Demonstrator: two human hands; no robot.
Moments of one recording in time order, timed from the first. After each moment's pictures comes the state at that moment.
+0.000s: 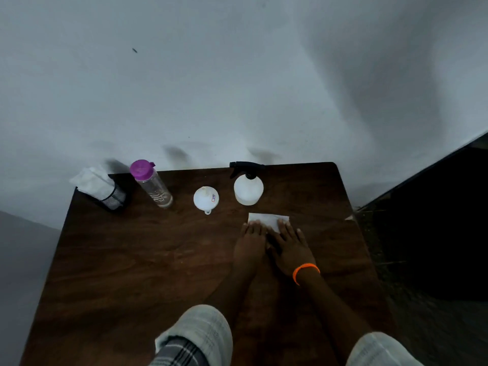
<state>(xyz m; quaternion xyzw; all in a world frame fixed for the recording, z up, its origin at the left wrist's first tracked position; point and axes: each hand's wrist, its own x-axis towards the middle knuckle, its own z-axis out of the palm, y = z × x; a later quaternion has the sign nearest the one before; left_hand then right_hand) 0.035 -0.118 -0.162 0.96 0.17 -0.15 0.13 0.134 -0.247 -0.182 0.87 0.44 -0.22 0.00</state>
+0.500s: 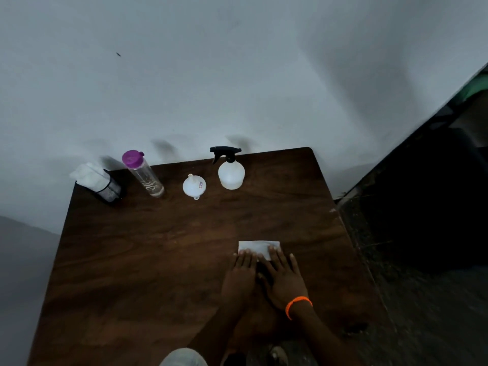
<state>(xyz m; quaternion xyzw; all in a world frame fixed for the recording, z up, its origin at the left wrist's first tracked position) -0.076 -0.230 -0.160 0.96 0.18 -0.20 0.13 0.020 -0.368 -0.194 0.89 0.42 -0.19 0.00</state>
